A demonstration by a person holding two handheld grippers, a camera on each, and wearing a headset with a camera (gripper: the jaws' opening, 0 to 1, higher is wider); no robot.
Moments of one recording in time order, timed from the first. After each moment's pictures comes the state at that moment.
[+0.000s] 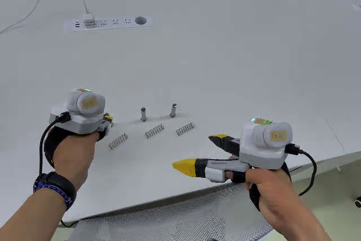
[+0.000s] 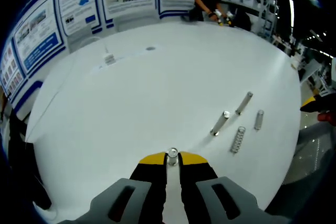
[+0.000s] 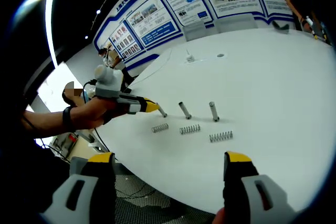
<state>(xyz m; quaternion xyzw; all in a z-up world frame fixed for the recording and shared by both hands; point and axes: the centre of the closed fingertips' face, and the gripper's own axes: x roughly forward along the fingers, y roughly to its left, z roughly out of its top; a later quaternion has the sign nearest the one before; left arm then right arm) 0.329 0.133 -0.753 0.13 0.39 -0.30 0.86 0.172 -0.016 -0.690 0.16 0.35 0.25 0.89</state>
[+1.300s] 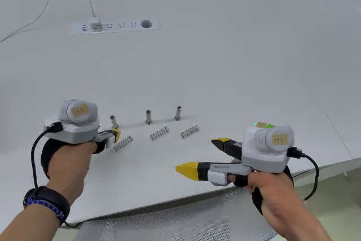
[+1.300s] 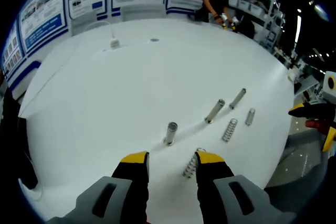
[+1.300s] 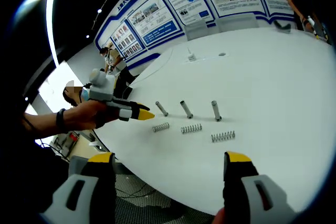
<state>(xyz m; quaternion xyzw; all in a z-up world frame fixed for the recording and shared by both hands) 0.299 0.156 -0.757 0.07 0.43 -0.29 0.85 0.173 -0.011 -0.694 0.16 0.35 0.26 0.89</state>
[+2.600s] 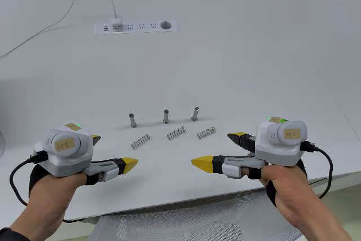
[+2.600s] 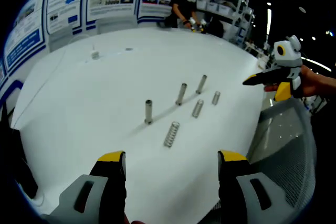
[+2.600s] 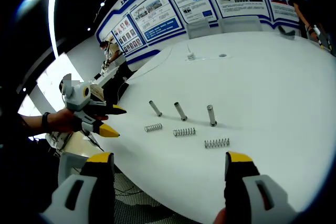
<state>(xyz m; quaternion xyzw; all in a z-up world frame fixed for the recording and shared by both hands) 0.247 0.175 -0.743 0.08 0.38 -0.41 0.82 0.190 -0.017 -0.704 0.12 0.36 0.26 0.89</state>
